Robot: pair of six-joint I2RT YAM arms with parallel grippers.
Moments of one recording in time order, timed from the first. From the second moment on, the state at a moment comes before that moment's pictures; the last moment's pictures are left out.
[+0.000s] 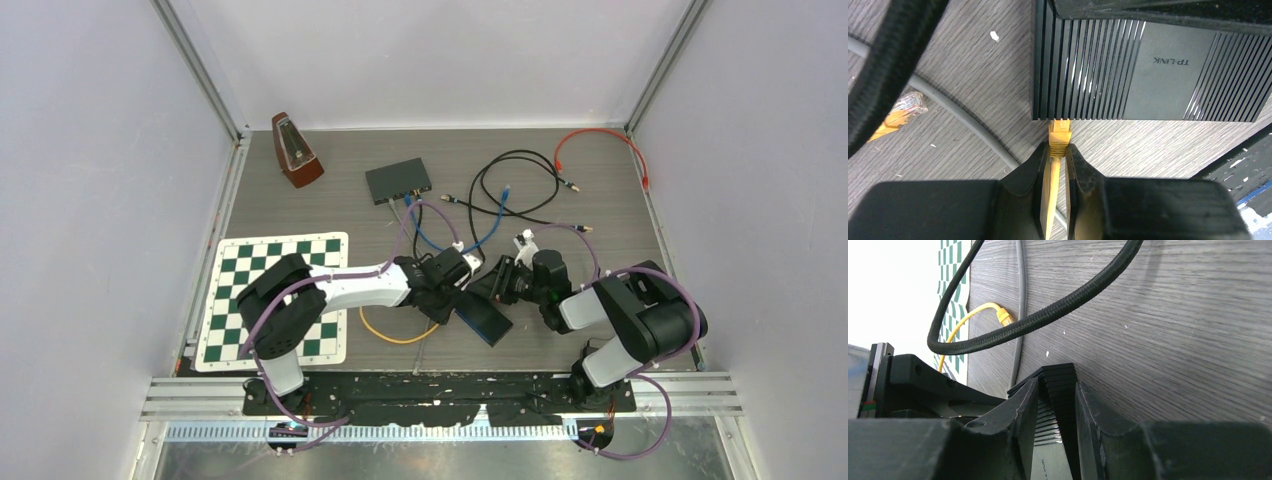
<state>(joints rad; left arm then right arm) -1.03 1.77 1.07 -0.40 0.01 -0.34 0.38 1.55 0.23 0.81 -0.54 0.78</state>
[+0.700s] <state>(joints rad) -1.00 1.79 1.09 -0.40 0.06 -0.25 0.42 1.78 0.10 1.33 -0.42 0.95</state>
